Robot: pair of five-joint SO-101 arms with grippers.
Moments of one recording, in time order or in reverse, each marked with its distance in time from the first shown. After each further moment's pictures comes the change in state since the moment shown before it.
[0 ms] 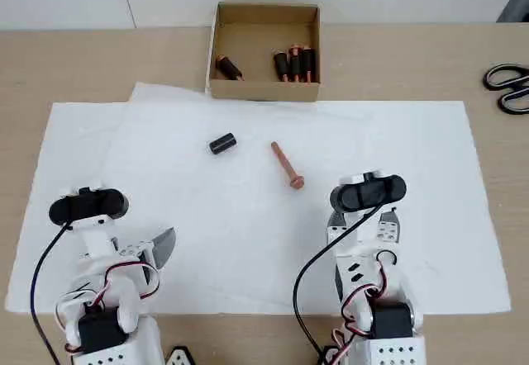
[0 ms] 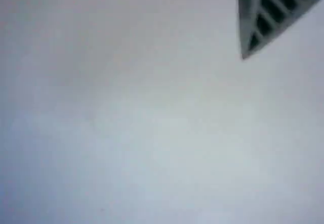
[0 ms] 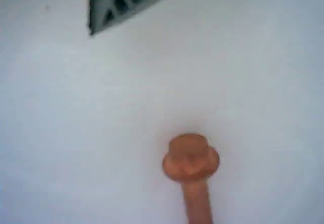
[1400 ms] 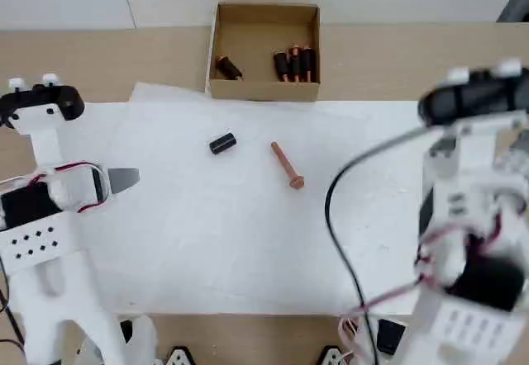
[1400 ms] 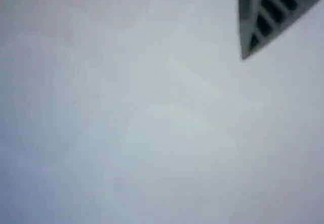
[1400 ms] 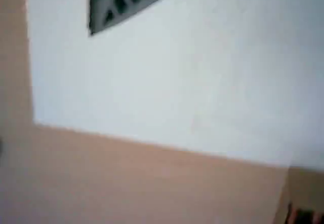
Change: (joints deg) left arm -5.1 69.3 -60.4 4.0 -6.3; right arm 21.1 52.2 -78.2 19.9 18.6
